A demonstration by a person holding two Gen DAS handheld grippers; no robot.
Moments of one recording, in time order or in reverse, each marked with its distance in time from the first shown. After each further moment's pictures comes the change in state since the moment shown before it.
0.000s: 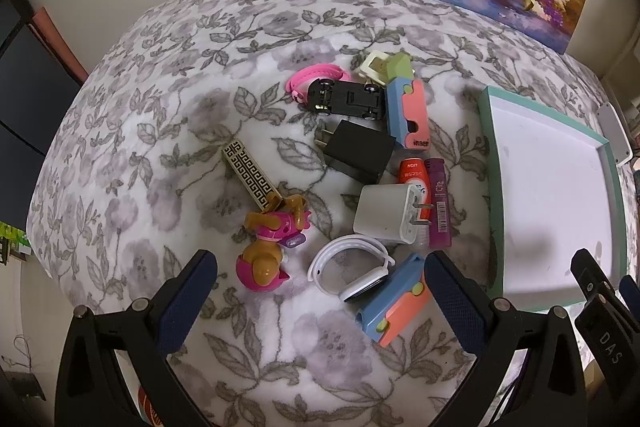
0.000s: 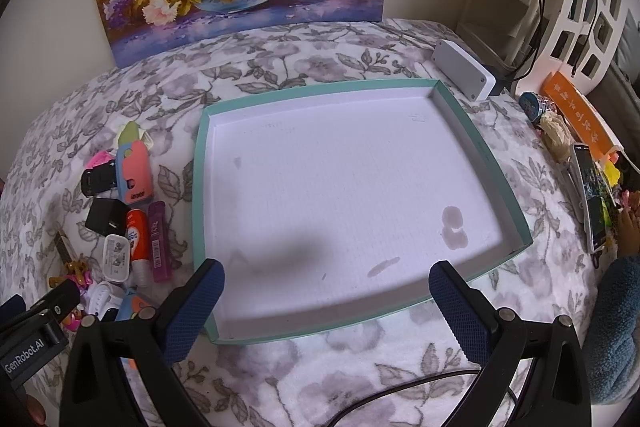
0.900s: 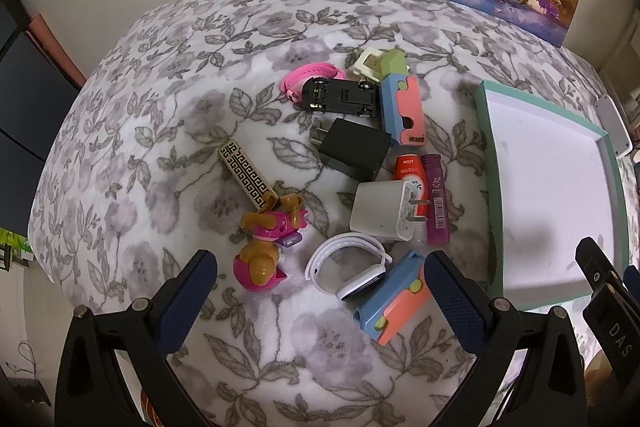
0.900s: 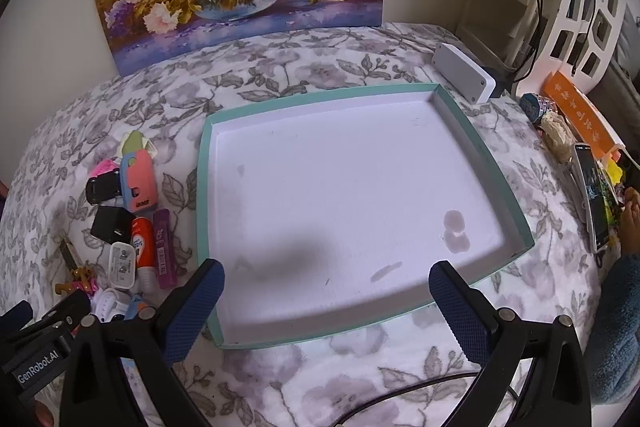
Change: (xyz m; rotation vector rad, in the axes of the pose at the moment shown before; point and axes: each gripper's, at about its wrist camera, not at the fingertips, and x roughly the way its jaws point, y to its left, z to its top) left arm 0.000 -0.005 -0.002 0.021 -0.001 0.004; right arm -0.002 -0.002 0.002 0.016 -0.017 0.020
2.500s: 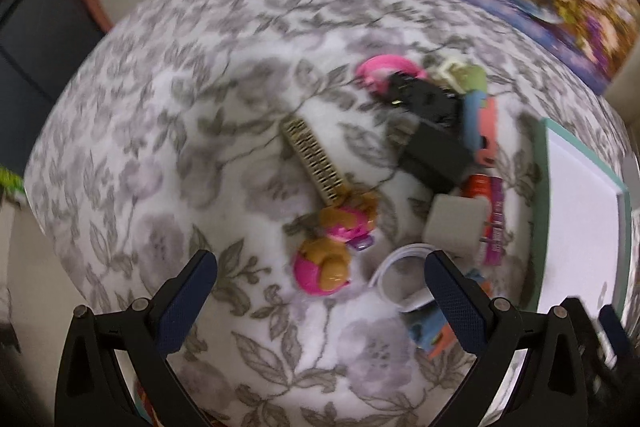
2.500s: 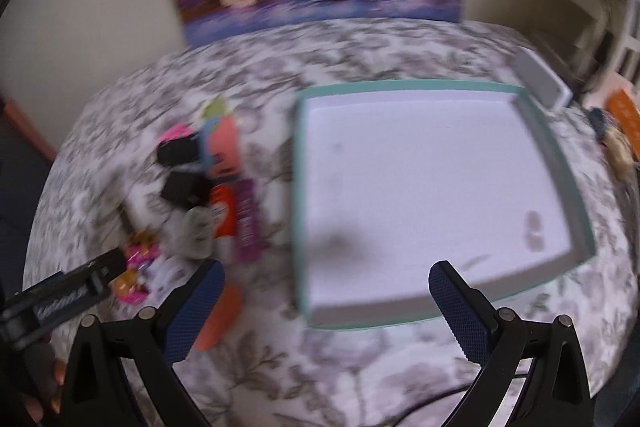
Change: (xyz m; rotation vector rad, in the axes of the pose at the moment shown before) left arm 0.025 0.066 0.001 -0.207 0.067 -0.005; right arm -0.003 0.050 -0.011 -0.127 0.043 0.226
